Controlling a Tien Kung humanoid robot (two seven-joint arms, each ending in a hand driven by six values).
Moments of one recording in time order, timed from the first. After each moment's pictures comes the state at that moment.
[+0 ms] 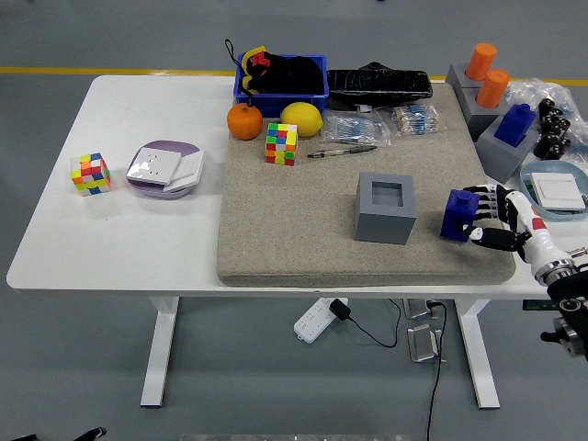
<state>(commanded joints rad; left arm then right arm) -0.24 0.16 -0.03 -0.19 -0.33 0.00 0.16 0.33 -0.23 1.16 0.83 -1.29 -0.07 0.33</state>
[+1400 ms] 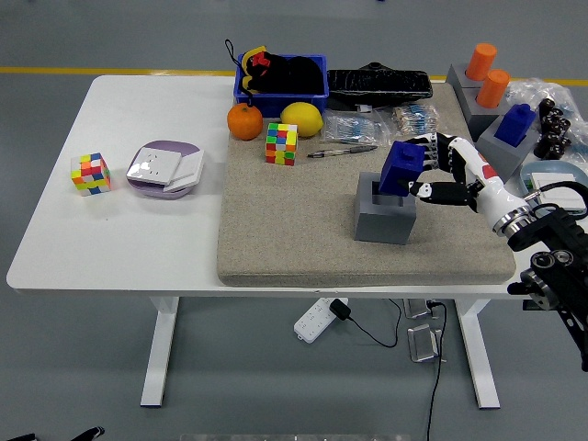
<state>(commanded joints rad) -0.24 0.17 -0.04 -0.19 -0.32 0.00 0.17 0.49 -0.25 1.01 1.02 -1.20 0.00 0.27</state>
